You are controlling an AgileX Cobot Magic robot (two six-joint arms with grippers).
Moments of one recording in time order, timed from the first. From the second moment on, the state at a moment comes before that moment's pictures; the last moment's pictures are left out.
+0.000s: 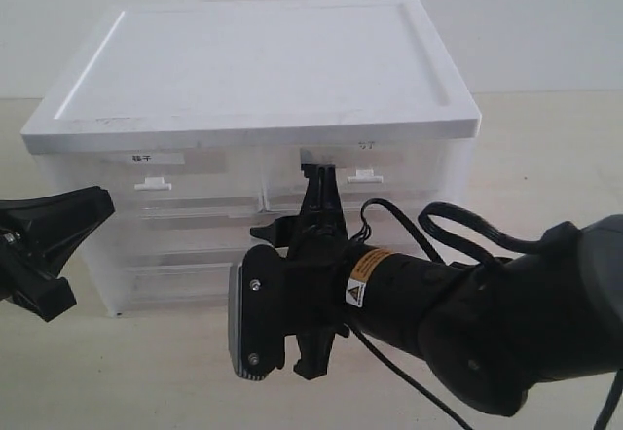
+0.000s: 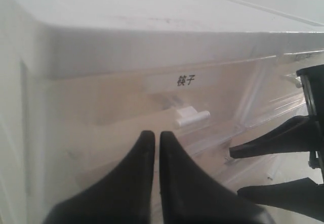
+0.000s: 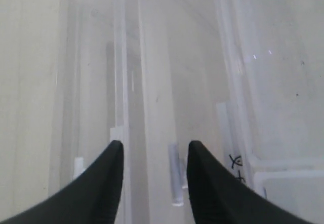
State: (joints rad) left arm 0.02 1.45 -0.13 0.70 -1.21 -0.38; right arm 0.93 1.77 -0.66 0.17 -0.60 -1.18
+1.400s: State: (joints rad) left arm 0.02 1.45 -0.13 0.70 -1.21 -0.38; right arm 1.04 1.55 -0.67 0.45 -0.09 -1.40
